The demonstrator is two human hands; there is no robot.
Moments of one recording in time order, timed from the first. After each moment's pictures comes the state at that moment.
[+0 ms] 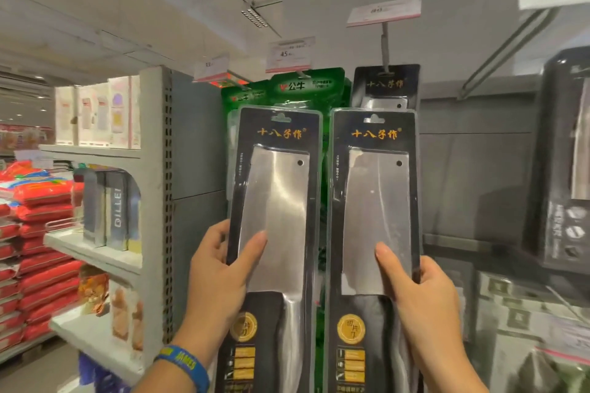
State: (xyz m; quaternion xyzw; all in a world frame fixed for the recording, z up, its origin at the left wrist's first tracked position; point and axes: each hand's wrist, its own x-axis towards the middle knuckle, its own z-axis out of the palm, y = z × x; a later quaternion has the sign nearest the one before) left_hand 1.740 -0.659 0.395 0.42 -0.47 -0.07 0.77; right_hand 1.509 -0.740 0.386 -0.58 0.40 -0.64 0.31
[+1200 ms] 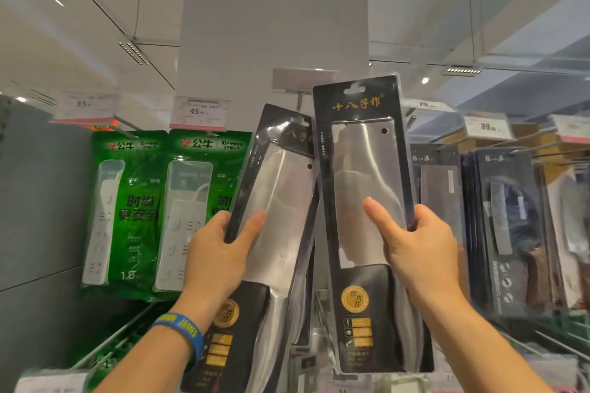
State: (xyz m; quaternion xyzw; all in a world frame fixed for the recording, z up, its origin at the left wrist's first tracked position) left_hand 1.694 -0.776 0.513 0.37 -0.59 -0.05 0.72; right_hand 1.440 -0.738 0.532 -0.52 0.45 -0.72 -0.04
